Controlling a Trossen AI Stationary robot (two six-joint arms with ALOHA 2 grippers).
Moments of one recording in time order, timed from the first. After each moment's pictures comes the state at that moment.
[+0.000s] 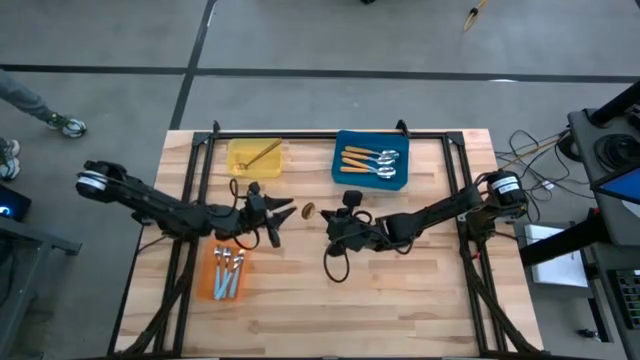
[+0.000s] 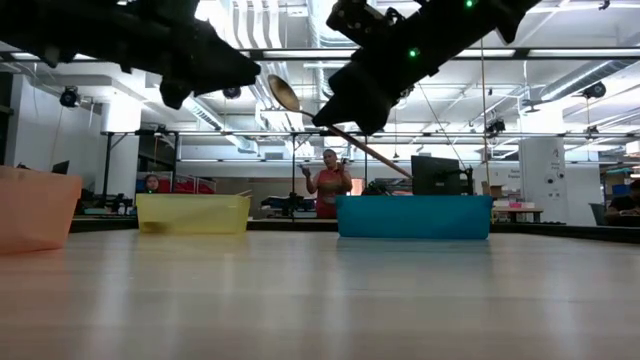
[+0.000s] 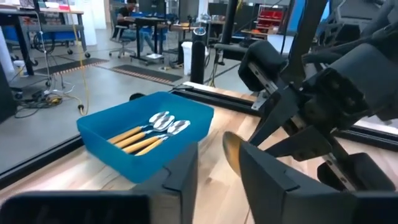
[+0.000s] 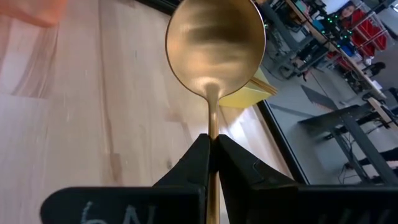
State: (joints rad) left arm -0.24 1.20 0.40 0.72 -0.66 -0.17; right arm 0.22 1.76 1.04 0.19 0.74 -0.24
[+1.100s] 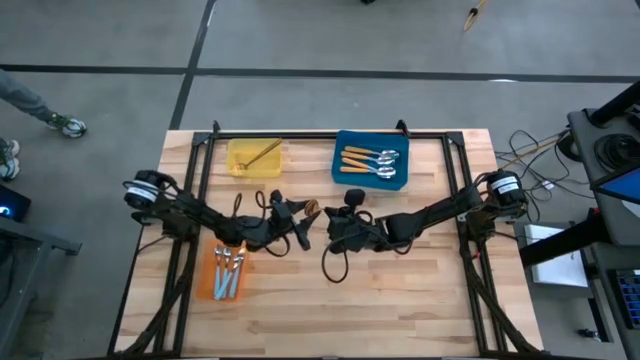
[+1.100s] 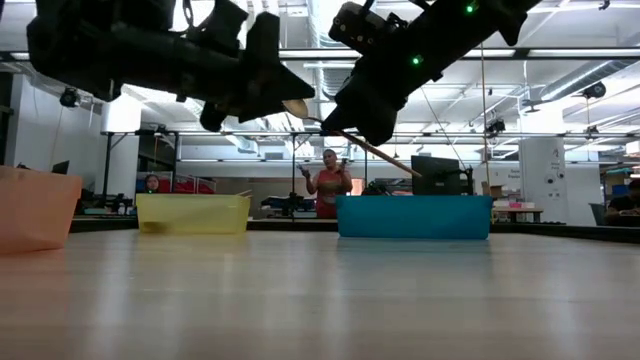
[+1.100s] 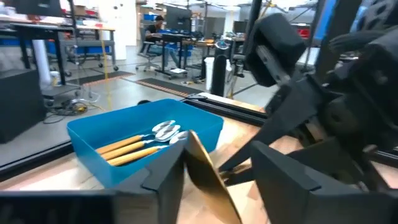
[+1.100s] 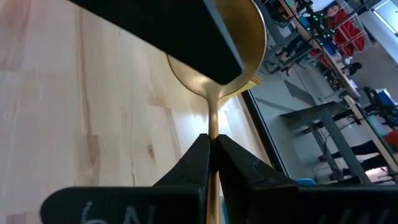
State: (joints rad) left arm -0.24 1.69 0.56 1.13 -0.78 -0.13; right arm 0.22 1.76 1.04 0.15 0.80 -0.27
